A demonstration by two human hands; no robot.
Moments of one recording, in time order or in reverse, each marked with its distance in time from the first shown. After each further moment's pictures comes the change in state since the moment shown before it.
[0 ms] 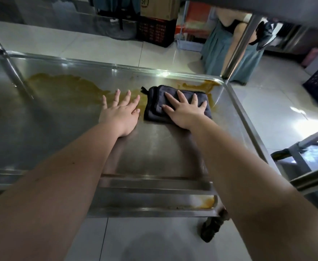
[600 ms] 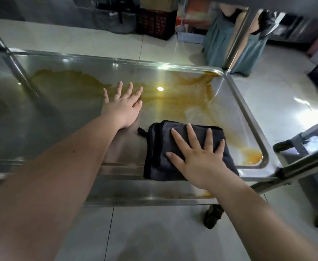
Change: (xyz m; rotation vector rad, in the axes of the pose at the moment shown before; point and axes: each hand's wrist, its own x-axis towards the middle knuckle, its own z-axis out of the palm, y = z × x) left_hand -0.002 0.001 -0.004 -0.009 0.000 0.008; right_hand -0.169 0.006 0.037 -0.065 -0.090 -0.028
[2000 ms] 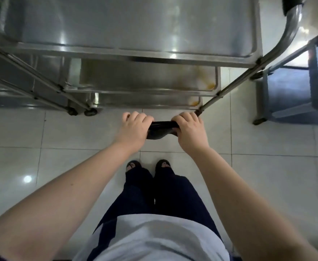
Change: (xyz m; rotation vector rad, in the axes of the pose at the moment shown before) left_hand -0.449 0.024 -0.313 -0.076 0.015 0.302; right_hand -0.361 -0.102 -0.236 0.284 0.207 -0.209
